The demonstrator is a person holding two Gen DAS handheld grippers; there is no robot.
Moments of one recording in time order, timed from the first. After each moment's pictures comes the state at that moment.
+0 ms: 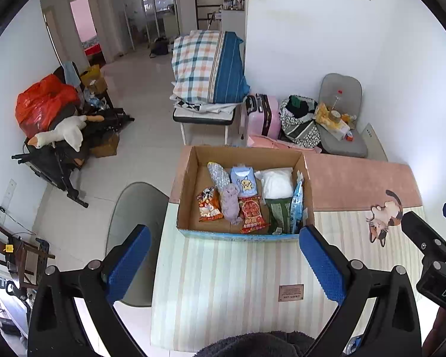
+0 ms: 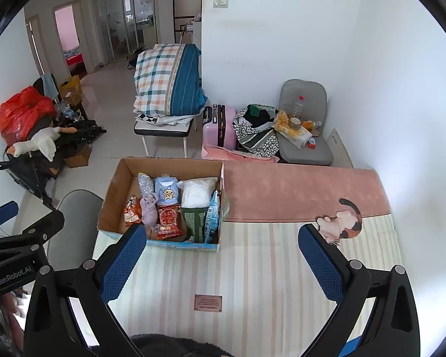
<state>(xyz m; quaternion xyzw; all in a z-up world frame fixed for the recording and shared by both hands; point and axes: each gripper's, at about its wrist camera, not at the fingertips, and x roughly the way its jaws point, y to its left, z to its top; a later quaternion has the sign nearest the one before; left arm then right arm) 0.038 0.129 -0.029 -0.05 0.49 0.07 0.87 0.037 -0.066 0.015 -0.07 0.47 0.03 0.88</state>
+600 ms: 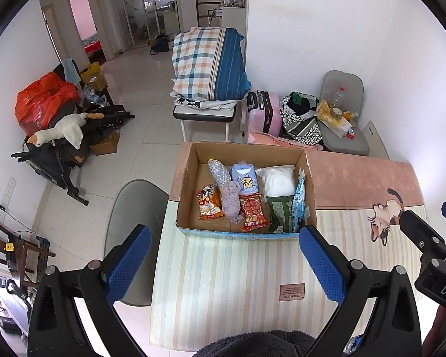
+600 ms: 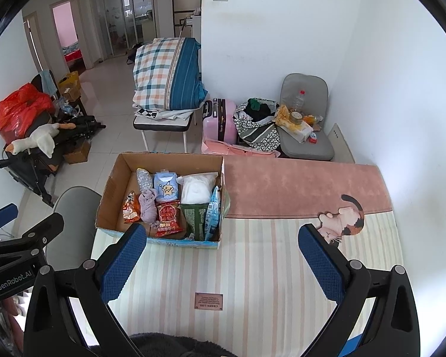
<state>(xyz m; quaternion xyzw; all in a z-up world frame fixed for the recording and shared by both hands) 0.044 0.129 -0.036 -0.05 0.50 0.07 0.86 0.046 -0.065 0.003 -0.07 0.48 0.03 0.88</state>
